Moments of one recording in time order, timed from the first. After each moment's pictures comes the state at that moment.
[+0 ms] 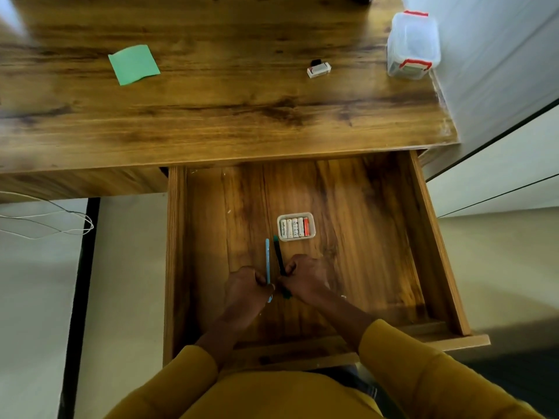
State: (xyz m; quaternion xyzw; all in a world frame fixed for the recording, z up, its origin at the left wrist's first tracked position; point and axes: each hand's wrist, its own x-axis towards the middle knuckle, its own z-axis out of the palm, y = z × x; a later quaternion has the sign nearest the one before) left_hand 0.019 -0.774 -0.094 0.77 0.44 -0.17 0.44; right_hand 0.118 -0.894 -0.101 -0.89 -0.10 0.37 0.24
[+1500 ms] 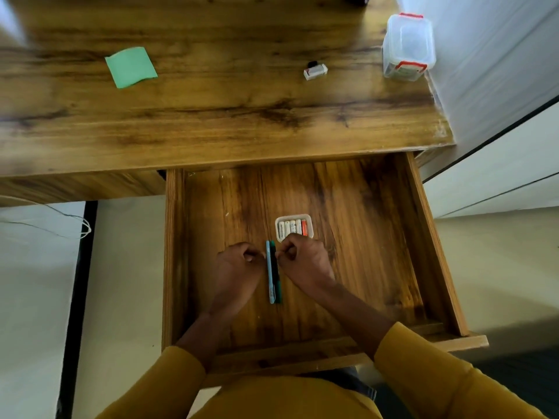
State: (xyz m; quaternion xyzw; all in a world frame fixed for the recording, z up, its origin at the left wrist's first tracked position) left_hand 0.039 -0.751 -0.061 0.78 0.39 -0.02 0.48; right_hand 0.135 -0.883 -0.059 -0.90 -0.18 0.25 0.32
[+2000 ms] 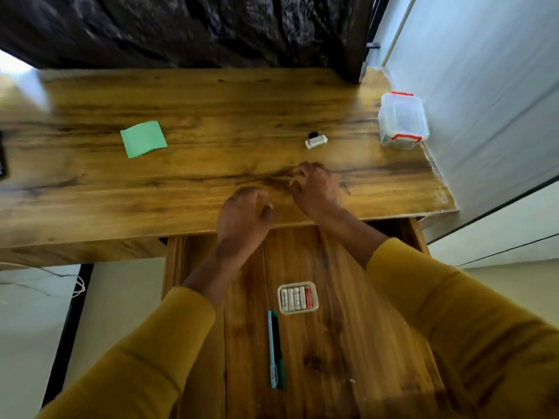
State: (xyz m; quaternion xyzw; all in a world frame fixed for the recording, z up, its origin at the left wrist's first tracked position) left_hand 0.224 -0.655 0.010 0.91 0.27 0.11 0.29; right_hand 0.363 -0.768 0.005 -0.92 -0.27 0.03 0.27
